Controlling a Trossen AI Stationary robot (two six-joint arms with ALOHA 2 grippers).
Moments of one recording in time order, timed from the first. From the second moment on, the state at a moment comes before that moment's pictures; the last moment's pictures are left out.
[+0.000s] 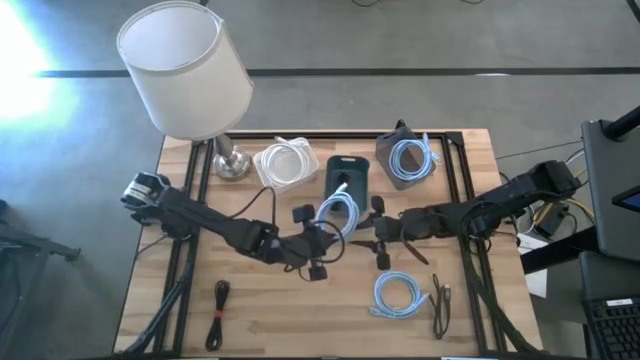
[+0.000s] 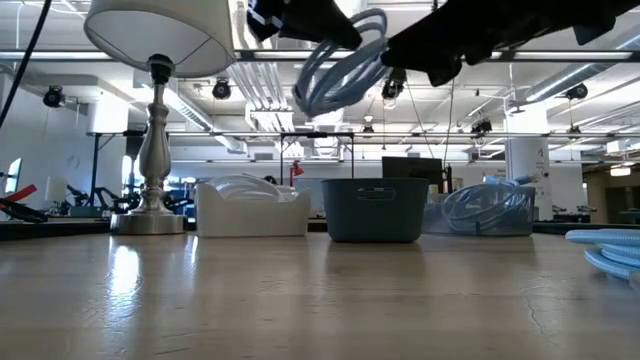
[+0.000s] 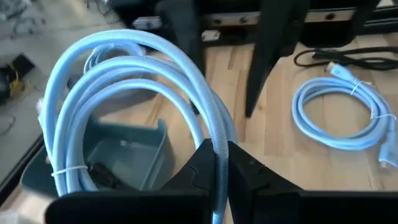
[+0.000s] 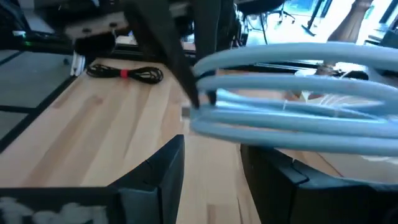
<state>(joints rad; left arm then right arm) -0.35 1.63 1.22 -0.11 -0.61 -0.12 0.26 1.30 0.62 0.39 0.22 0.02</state>
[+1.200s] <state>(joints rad) -0.33 1.73 1.22 0.02 -0.55 0.07 0.26 1.30 0.62 0.45 0.14 0.05</state>
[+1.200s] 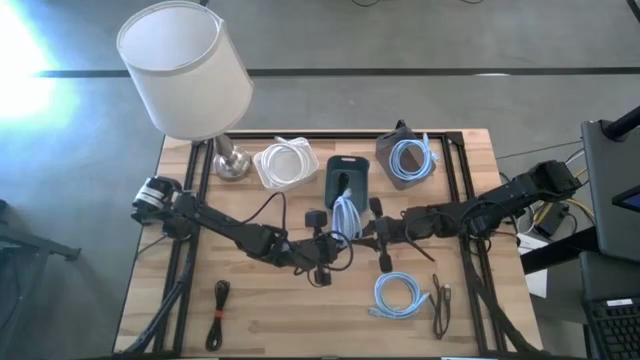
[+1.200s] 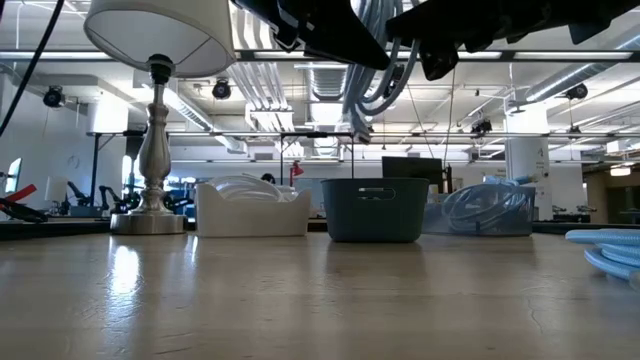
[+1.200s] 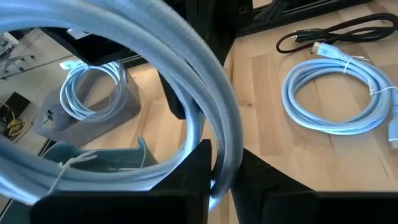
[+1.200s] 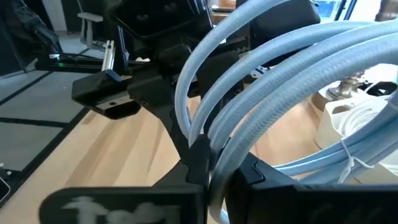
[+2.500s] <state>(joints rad) -0.30 1.73 1.22 -0.09 -0.56 -0.25 0.26 0.99 0.72 -0.49 1.18 0.36</state>
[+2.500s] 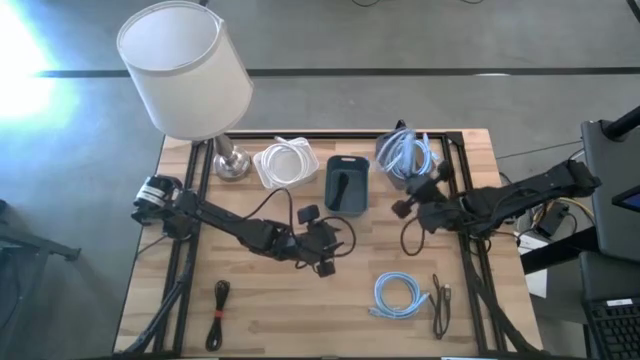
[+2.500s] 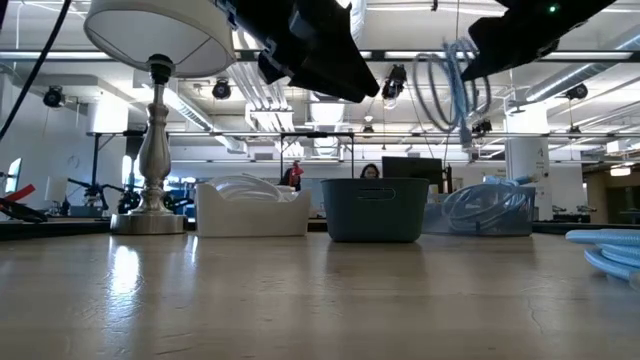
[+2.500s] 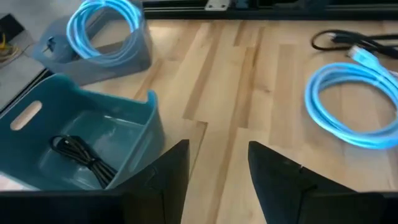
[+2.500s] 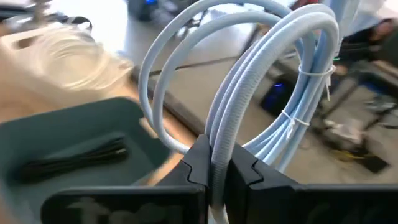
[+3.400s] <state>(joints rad) -0.30 1.73 1.22 -0.09 -0.56 -0.45 -0.23 1.17 0.69 -0.53 0.83 0.50</state>
